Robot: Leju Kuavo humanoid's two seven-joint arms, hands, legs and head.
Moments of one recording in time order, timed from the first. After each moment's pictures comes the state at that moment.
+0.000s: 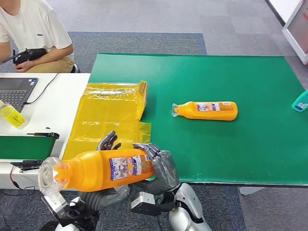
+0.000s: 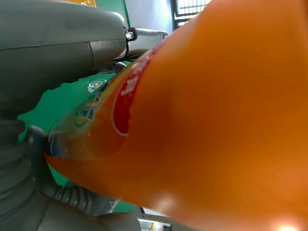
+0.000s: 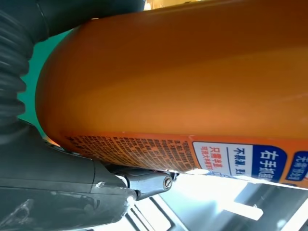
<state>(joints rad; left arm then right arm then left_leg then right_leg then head) 0.22 -0.23 -0.32 -1.78 -0.06 -0.26 -0.52 -0.04 0.25 0.40 -1.36 0.81 -0.35 -0.60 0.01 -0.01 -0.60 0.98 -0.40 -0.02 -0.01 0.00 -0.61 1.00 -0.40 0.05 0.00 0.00</state>
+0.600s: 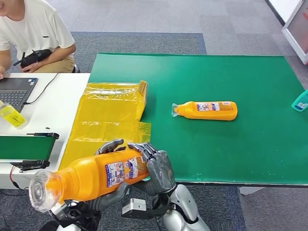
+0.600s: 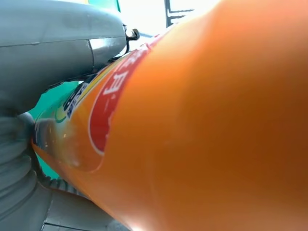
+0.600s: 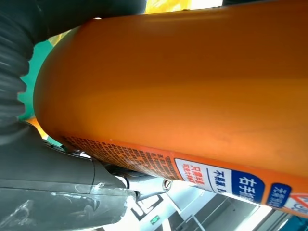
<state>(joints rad) 0.20 -0.20 -0.37 -1.77 -0.04 -0.23 -0.52 -0.08 0.23 0.52 -1.32 0.84 -0.44 -0.57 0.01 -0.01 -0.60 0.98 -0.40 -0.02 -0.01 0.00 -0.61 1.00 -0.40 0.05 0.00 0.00</state>
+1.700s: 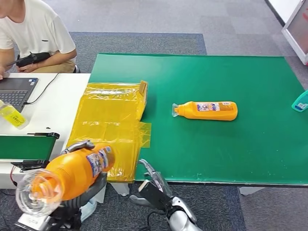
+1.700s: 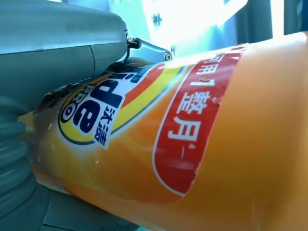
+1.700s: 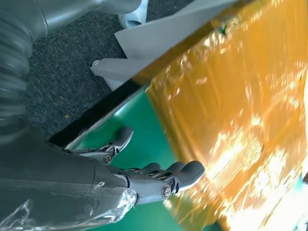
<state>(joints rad) 0.28 -0.28 -0.19 -1.94 -0.36 0.01 -0.62 -0.11 0.27 0.35 -0.89 0.44 -0.09 -0.51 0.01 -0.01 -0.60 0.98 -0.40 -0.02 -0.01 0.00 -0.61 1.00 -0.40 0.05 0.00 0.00</state>
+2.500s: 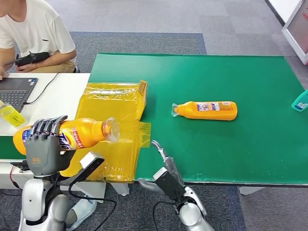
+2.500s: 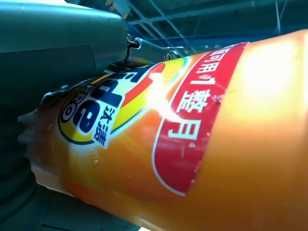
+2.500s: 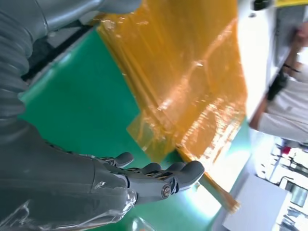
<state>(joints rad) 0.05 -0.24 0.02 -1.79 -1.45 0.43 -0.16 -0.03 0.27 0.23 -1.25 0.44 -0.01 -0.50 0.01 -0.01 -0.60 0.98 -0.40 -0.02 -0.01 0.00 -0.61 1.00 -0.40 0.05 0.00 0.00</state>
